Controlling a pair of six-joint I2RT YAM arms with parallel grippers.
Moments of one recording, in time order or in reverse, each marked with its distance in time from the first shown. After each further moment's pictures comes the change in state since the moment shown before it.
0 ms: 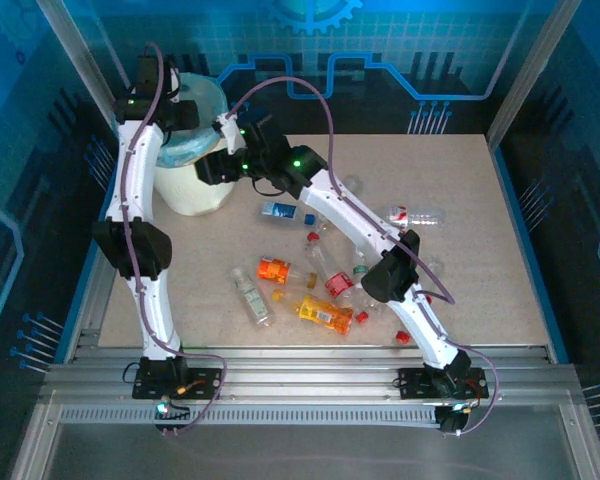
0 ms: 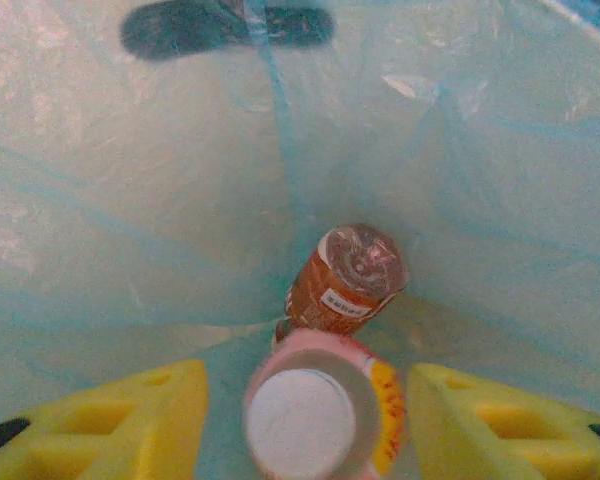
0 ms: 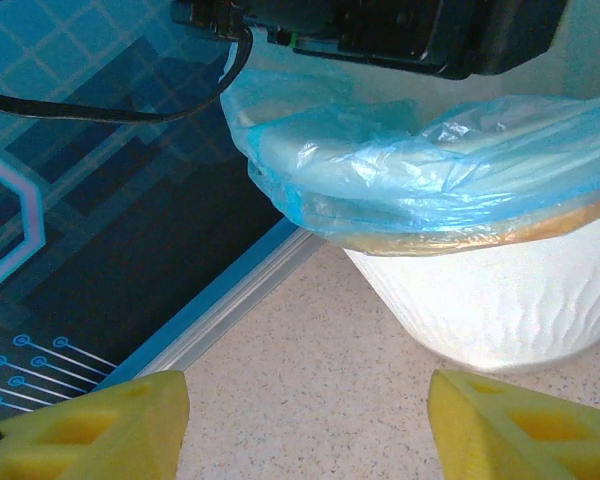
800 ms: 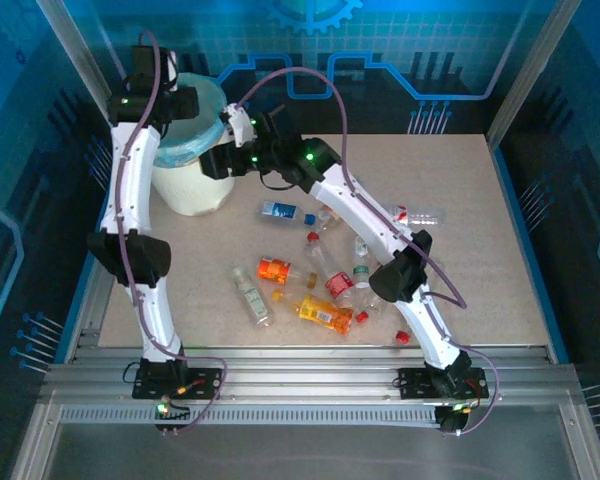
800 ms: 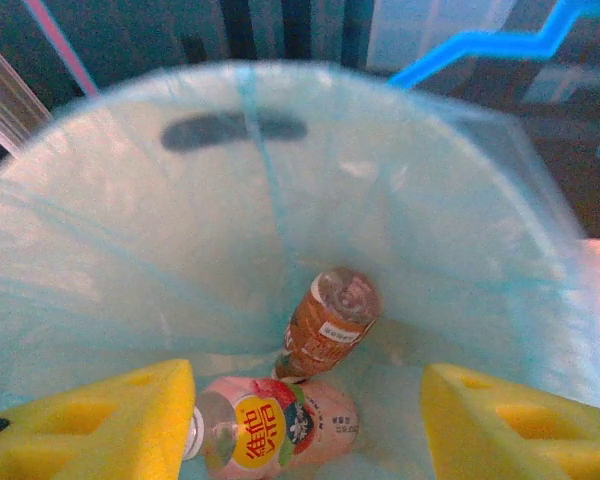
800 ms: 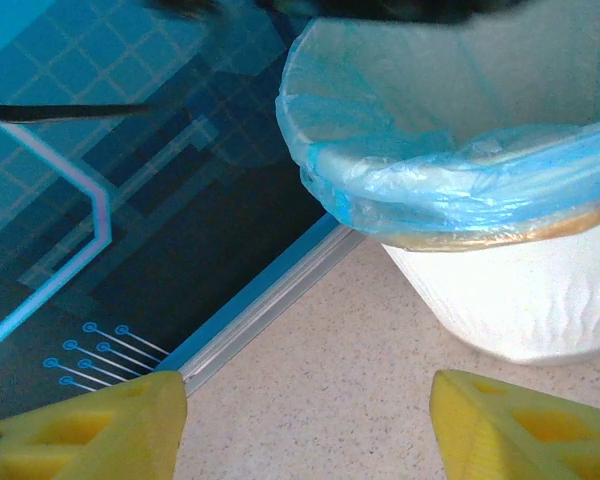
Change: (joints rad) left arm -0.037 -0.113 0.022 0.013 -0.043 0.020; right arm -0.027 -0.071 -0.023 -0.037 -0.105 0.035
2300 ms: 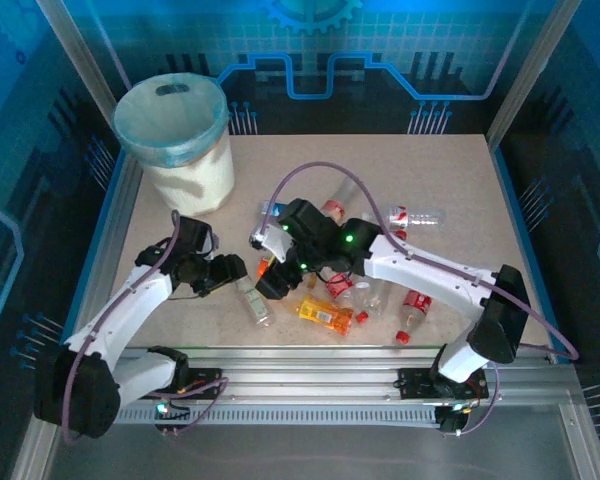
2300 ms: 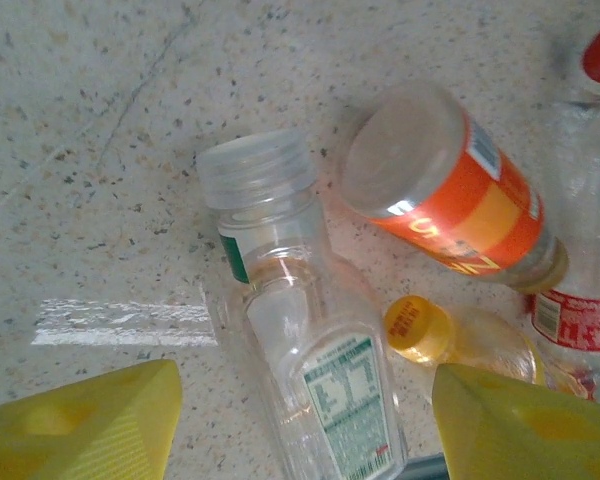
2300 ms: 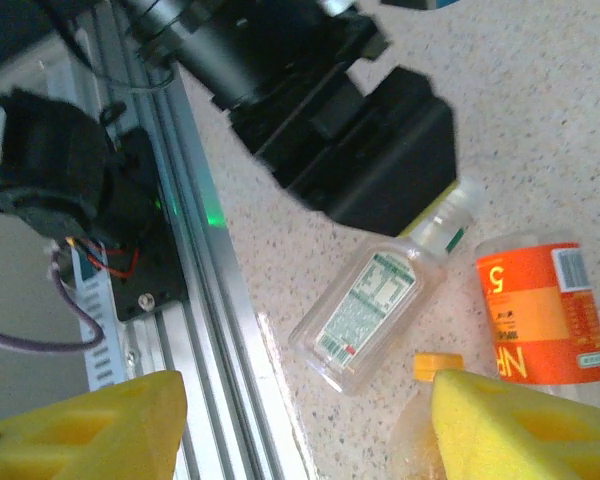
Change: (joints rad) left arm -0.237 -0.914 -1.751 0.278 0.449 -0.582; right arm 0.212 -0.721 -1.201 0.023 0.054 -0.336
